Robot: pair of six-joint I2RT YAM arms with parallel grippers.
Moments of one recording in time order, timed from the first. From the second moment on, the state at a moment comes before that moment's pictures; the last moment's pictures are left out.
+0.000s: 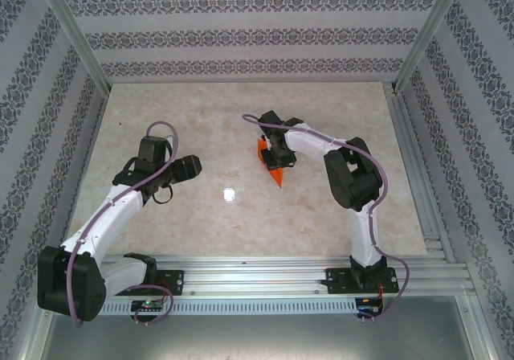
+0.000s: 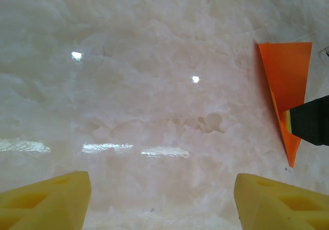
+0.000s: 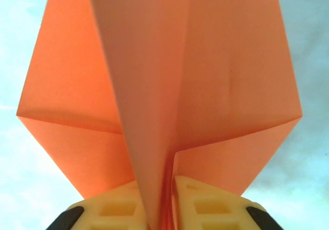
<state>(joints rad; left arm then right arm) -0.22 1.14 0.77 -0.46 0.20 -0.51 0.55 2.12 1.57 -0.83 -0.02 0.23</state>
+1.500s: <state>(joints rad) -0.22 0.74 0.30 0.06 -0.42 -0.19 -0.07 1.18 0.39 0.19 0.16 0.15</state>
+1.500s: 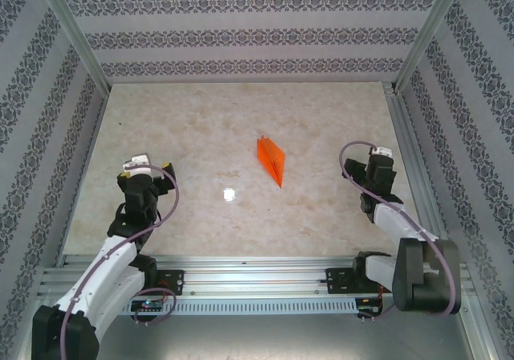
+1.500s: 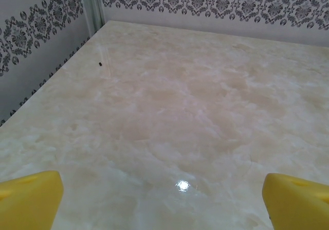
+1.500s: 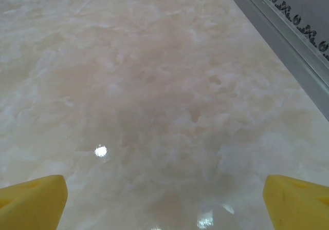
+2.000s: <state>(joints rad) -0.11 1.19 0.27 0.54 -0.20 0.00 -0.05 1.53 0.36 0.86 0.10 0.06</state>
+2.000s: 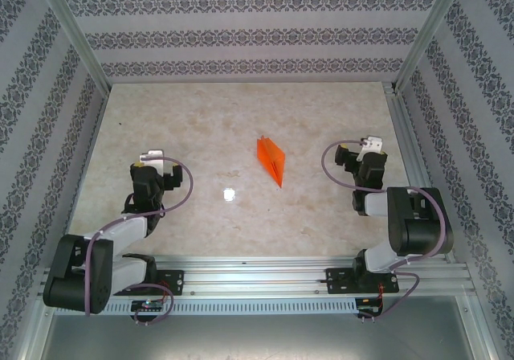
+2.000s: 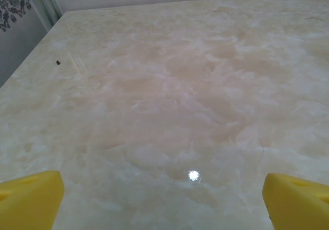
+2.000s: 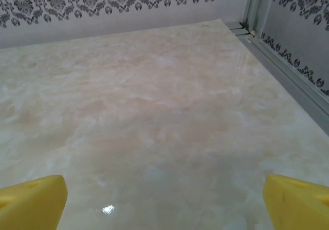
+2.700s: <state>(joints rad) -0.07 1.57 0.41 0.82 -0.03 0.02 -0.04 1.53 0.36 0.96 0.08 0.05</state>
